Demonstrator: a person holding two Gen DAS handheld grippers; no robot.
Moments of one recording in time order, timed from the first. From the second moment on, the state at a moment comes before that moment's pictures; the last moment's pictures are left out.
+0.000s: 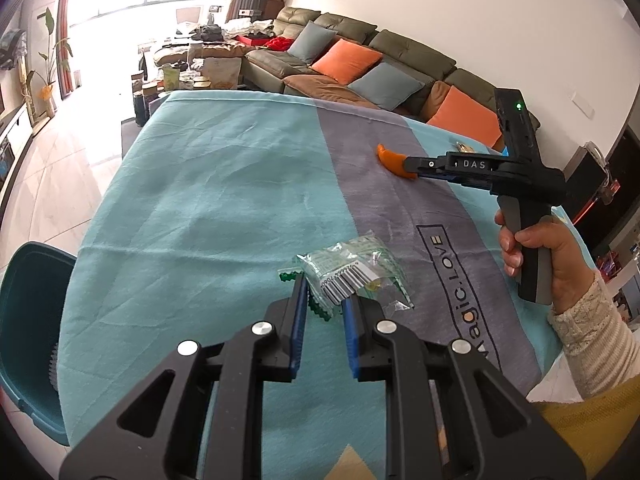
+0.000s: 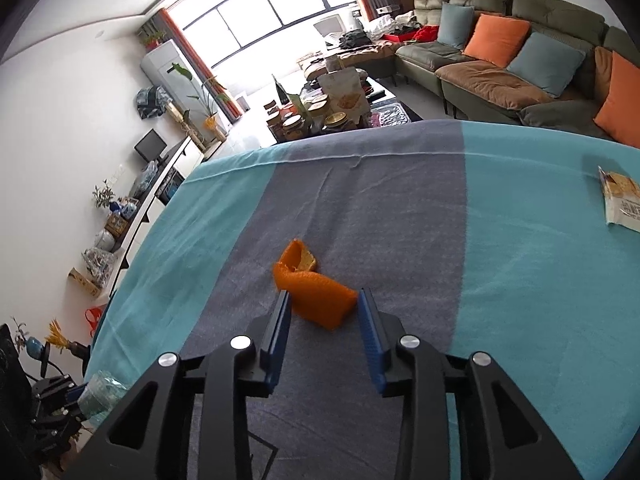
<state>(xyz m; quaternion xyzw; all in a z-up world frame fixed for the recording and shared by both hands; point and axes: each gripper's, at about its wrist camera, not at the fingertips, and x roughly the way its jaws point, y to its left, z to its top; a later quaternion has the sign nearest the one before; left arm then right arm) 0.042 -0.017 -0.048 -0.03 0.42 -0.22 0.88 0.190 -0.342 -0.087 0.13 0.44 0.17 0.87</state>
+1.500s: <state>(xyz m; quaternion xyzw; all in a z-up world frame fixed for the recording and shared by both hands) 0.028 0.032 -0.046 -0.07 0.41 -0.17 0.89 0.131 -0.260 -0.048 0.08 0.38 0.29 0.87</state>
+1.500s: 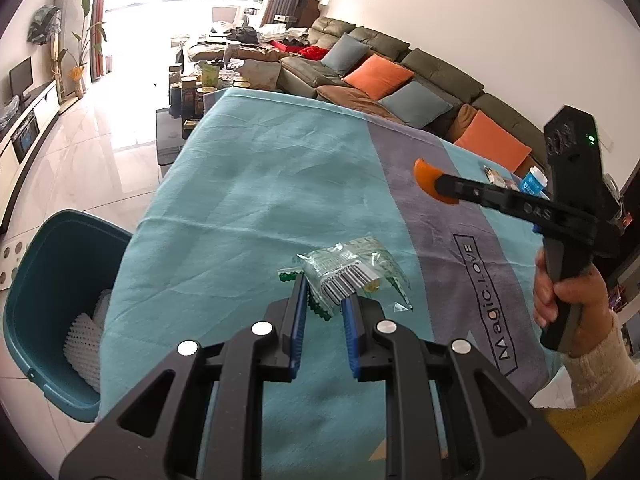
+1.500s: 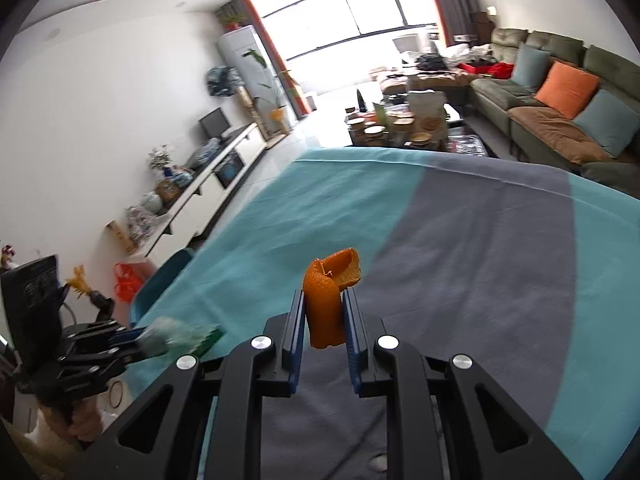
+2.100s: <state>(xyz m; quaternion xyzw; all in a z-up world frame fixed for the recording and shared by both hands) 0.003 0.073 -0.042 -0.10 0.40 -0.13 0.90 0.088 -0.195 -0.042 0.06 0.38 0.36 0.85</state>
